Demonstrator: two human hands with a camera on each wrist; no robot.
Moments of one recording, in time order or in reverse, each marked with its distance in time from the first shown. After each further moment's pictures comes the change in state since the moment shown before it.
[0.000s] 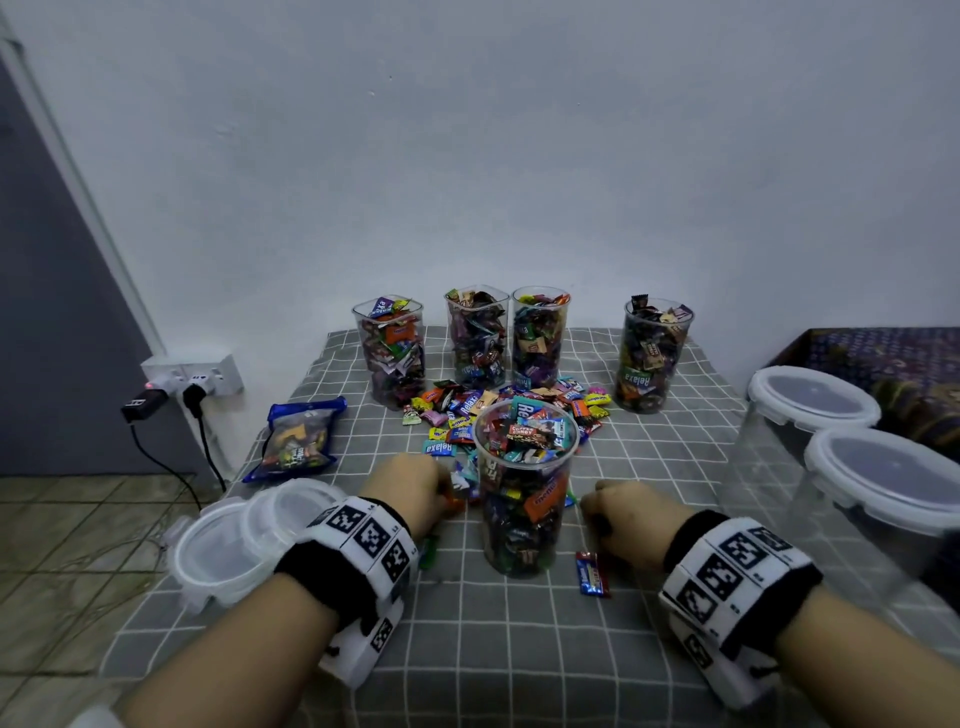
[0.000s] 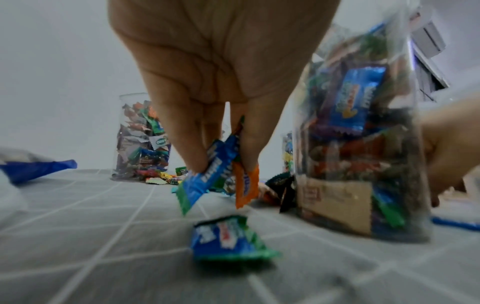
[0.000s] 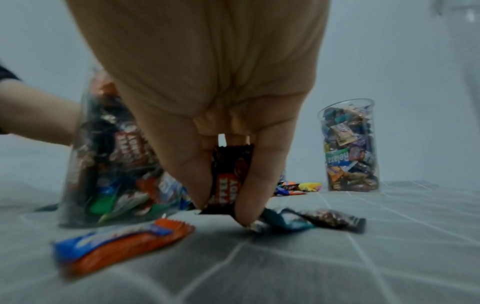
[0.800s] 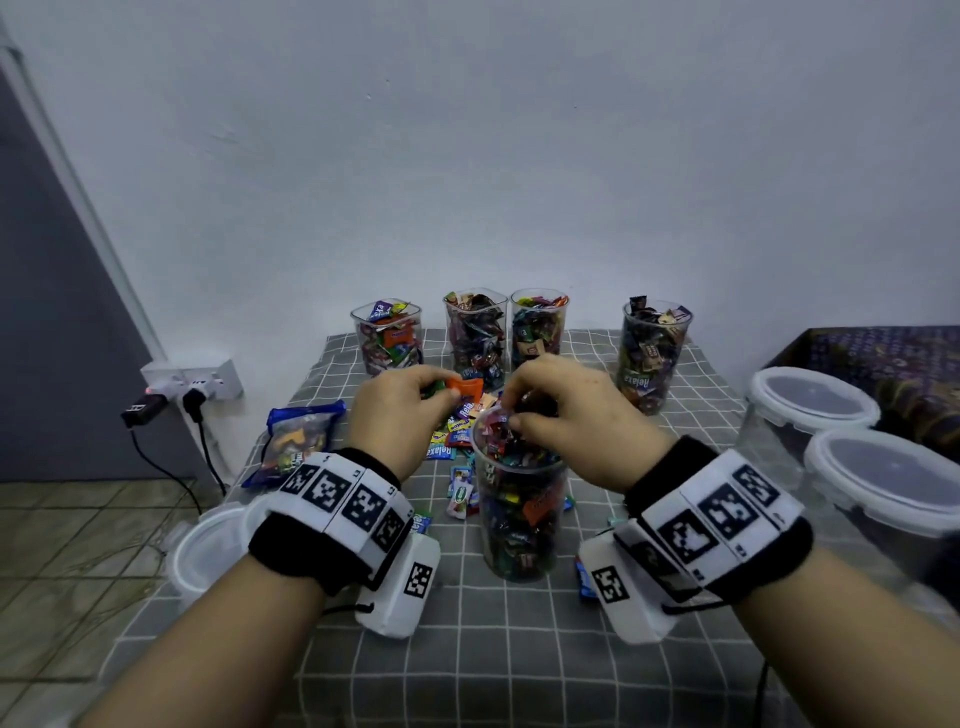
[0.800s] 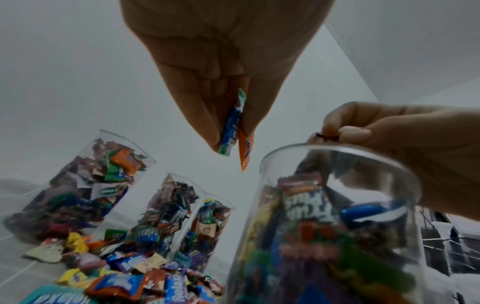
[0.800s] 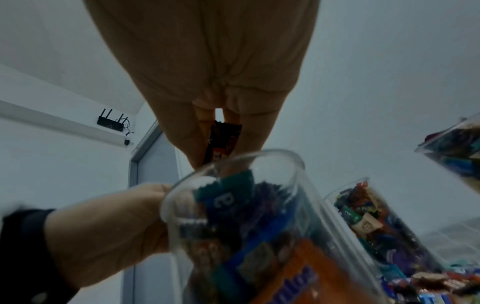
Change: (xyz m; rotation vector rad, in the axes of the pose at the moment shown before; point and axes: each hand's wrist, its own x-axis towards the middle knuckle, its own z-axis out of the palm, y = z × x) left_hand -0.011 0.012 -0.052 -0.764 0.567 0.107; right_hand -0.015 -0.048 -0.080 0.526 0.690 -0.377
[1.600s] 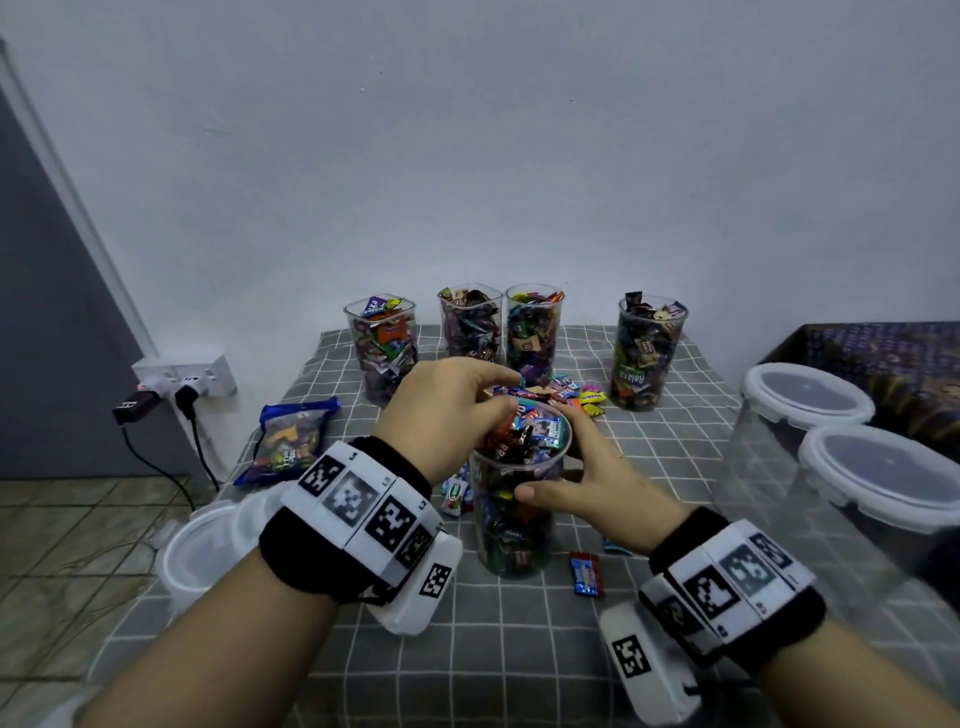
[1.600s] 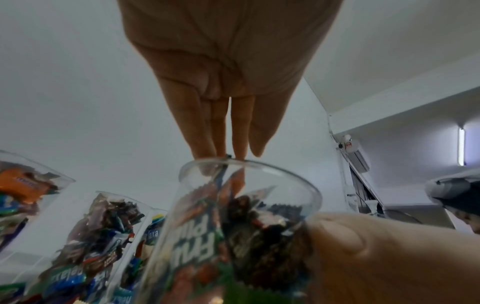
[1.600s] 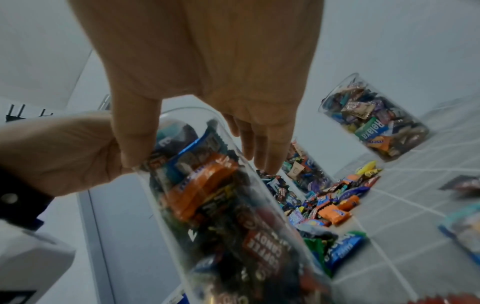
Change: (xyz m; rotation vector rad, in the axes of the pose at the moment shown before) left_hand -0.013 0.045 0.004 0.221 -0.196 0.218; right_hand -0.045 0.042 0.032 0.616 -0.061 0.353
